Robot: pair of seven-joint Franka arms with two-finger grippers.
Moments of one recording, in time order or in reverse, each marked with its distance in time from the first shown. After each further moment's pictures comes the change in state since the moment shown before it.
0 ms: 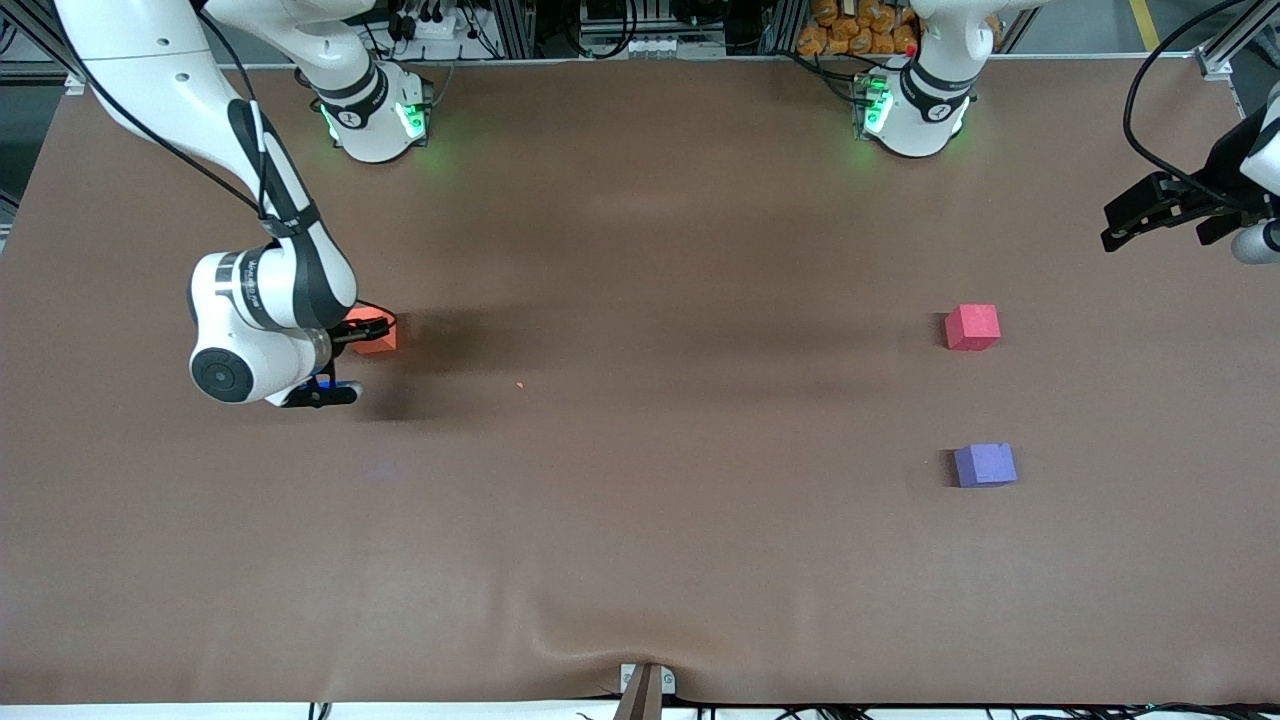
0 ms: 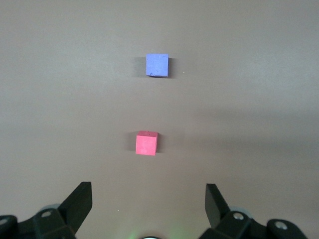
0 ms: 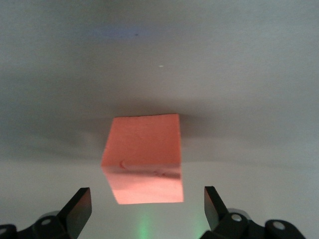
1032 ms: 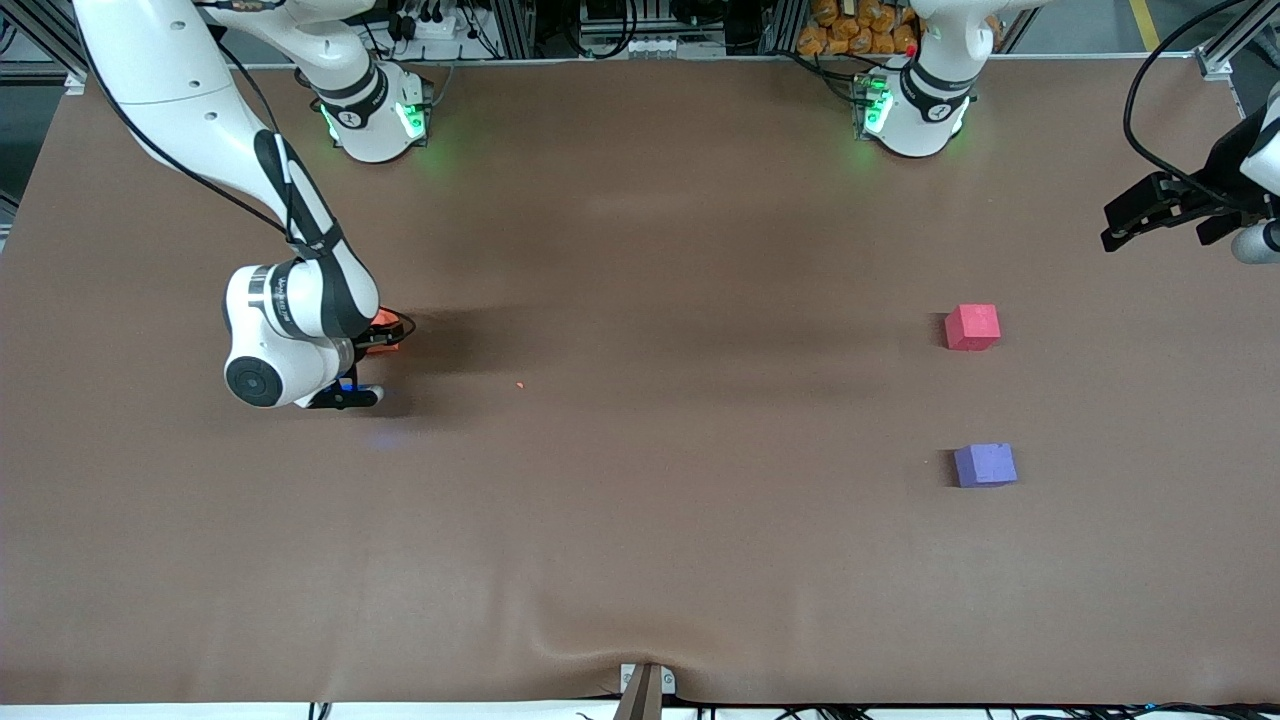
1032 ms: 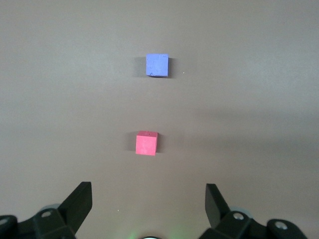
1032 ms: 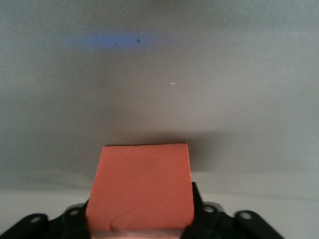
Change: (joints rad) left arm 0.000 0.000 0.000 0.000 0.000 0.000 0.000; right arm 0.011 0.072 -0.003 -0.022 0.019 0.093 0.000
